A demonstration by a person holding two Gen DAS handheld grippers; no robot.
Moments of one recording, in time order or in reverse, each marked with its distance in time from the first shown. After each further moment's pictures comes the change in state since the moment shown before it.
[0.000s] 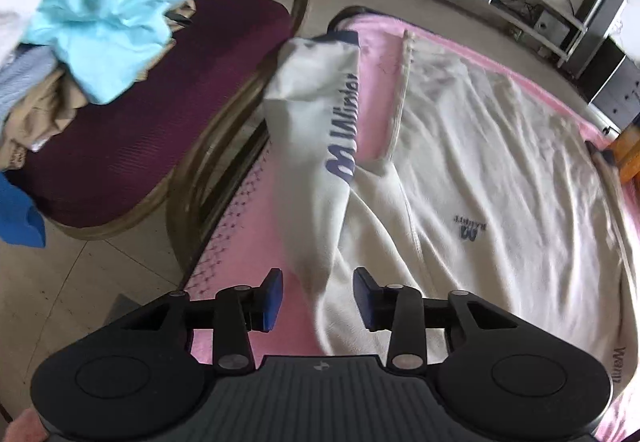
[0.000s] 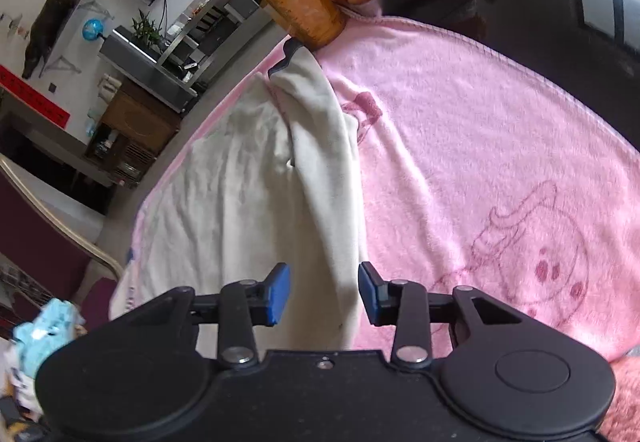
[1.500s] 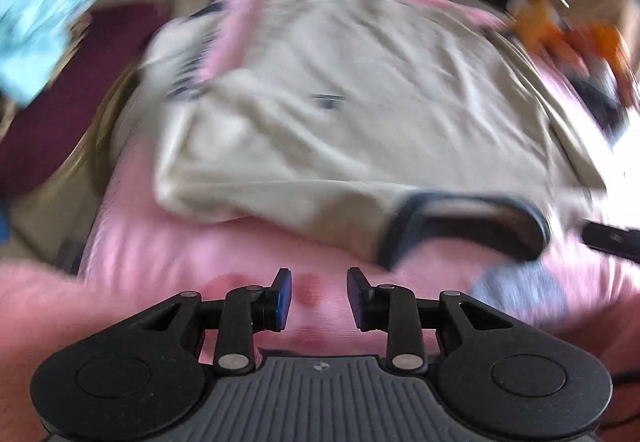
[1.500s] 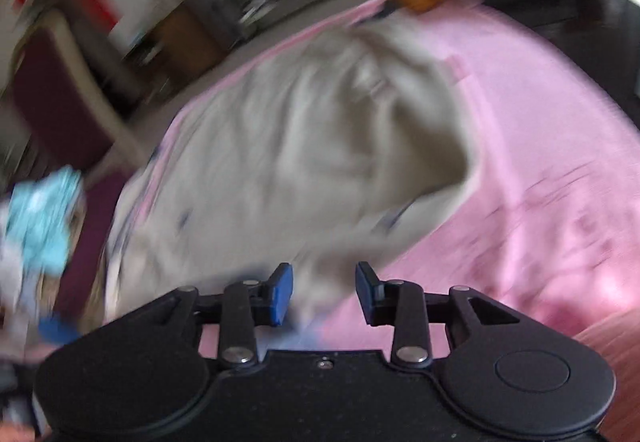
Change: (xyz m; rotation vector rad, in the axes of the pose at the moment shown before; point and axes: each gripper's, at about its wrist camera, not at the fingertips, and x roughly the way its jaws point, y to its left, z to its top) left arm -0.046 -0.086 -0.116 0.354 0.015 -0.094; right arm -0.018 0.052 -0.078 -0.355 0.131 0.044
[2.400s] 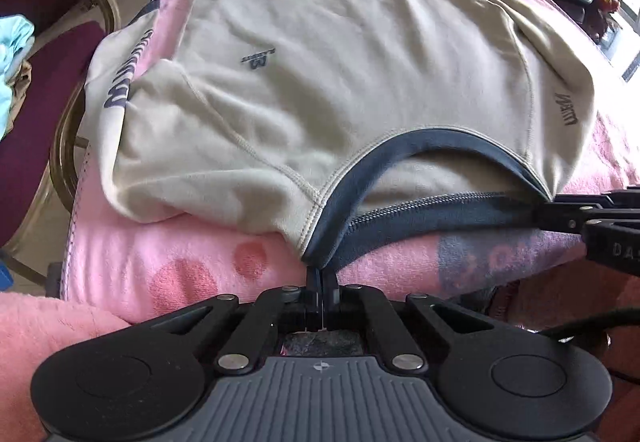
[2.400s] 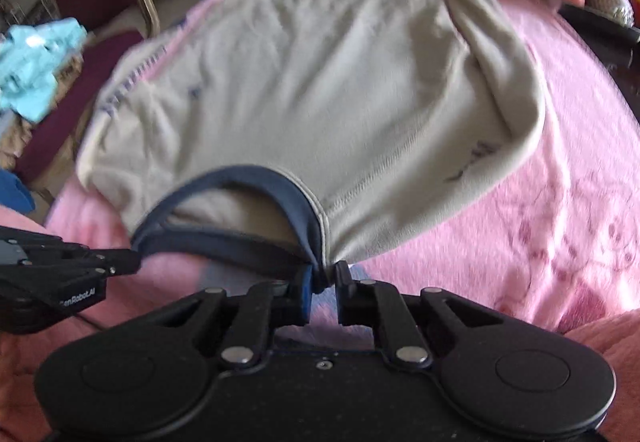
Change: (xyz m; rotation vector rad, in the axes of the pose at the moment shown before) left arm 0.020 -0.037 -0.005 0.167 0.128 0.040; right arm 0.031 0.046 -0.026 -0.270 0.177 -0.135
